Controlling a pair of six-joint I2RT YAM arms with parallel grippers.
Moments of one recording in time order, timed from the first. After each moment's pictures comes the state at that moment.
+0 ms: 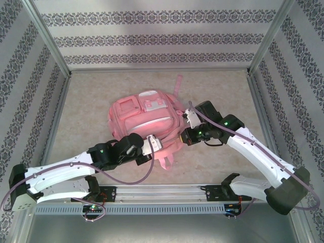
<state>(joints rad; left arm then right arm) -1.07 0.97 0.78 -0.48 -0.18 0.23 0.58 1.15 1.05 -0.95 -0.37 0.32</state>
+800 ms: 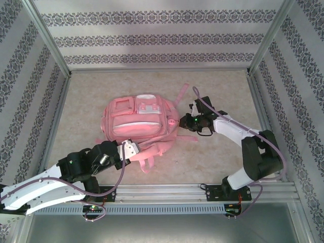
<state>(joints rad) -1.07 0.62 0.71 -0.72 -0.29 0.26 0.34 1.53 0.89 -0.35 -0.43 0.63</state>
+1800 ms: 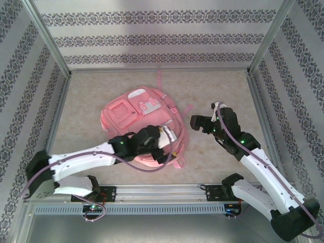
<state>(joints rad) -1.01 1.20 0.87 -0.30 -0.06 0.08 0.42 0.84 0.79 -0.54 0.05 0.48</state>
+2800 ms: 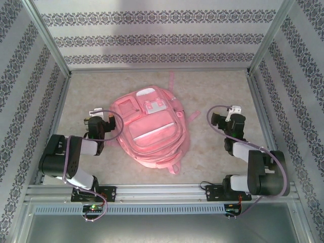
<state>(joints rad) -0.04 1.55 0.36 0.74 -0.25 -0.05 -0.06 1.35 0.33 0.61 0.01 0.11</state>
